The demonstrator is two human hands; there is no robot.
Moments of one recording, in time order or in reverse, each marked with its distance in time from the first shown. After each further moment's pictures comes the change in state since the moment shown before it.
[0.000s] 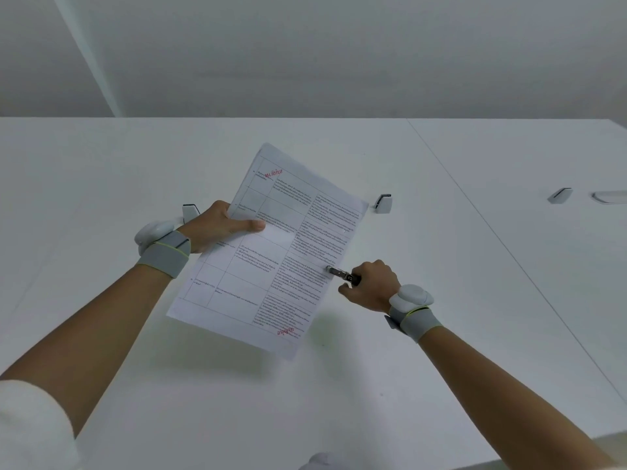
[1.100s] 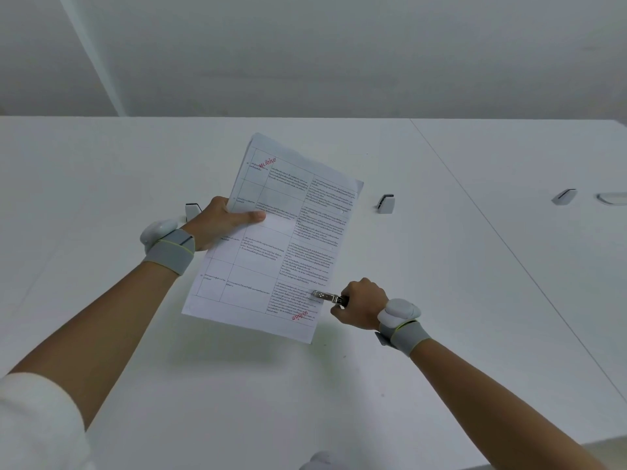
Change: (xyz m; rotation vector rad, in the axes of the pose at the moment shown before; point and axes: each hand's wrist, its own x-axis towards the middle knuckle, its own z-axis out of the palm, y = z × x) left_hand 0.013 -0.008 0.001 -0.110 0.155 0.008; right_hand -0.011 -0.010 0.028 -0.034 -0.136 -0.076
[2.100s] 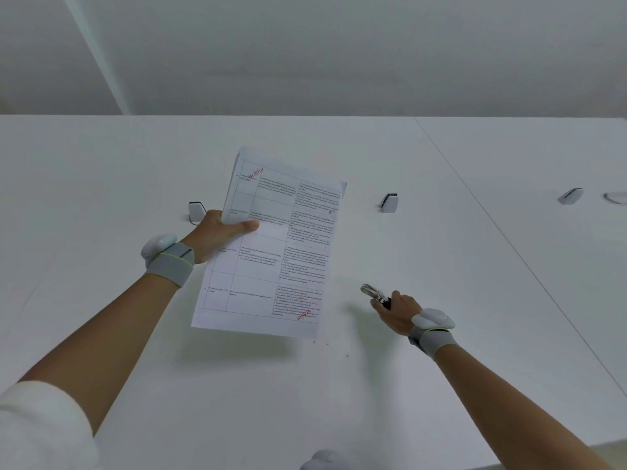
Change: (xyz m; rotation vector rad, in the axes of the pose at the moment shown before) left_hand -0.001 -0.032 -0.007 -0.020 0.060 -0.056; right_hand 0.007 0.085 0.030 0.082 0.003 0.372
